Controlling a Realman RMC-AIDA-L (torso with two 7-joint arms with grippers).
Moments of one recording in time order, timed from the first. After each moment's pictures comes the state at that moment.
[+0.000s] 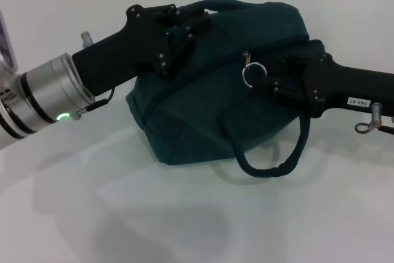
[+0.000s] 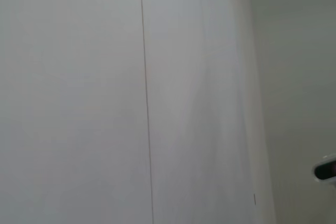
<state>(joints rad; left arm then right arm) -0.49 -2.09 1.02 0.41 1.22 1.60 -0.81 0.51 2.00 -1.35 -0.65 -1.26 -1.42 1.34</state>
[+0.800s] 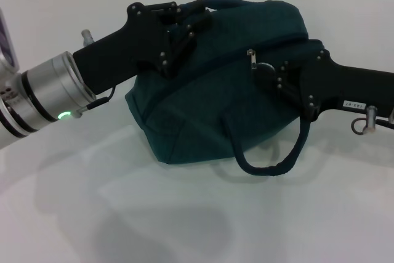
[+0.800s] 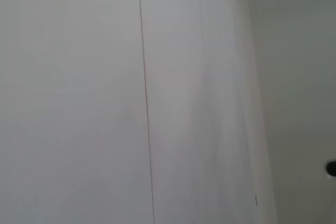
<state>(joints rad) -0.49 -2.09 1.02 0.41 1.21 1.60 -0.79 0.51 2.01 -1.34 -0.66 -1.28 -1.42 1.16</state>
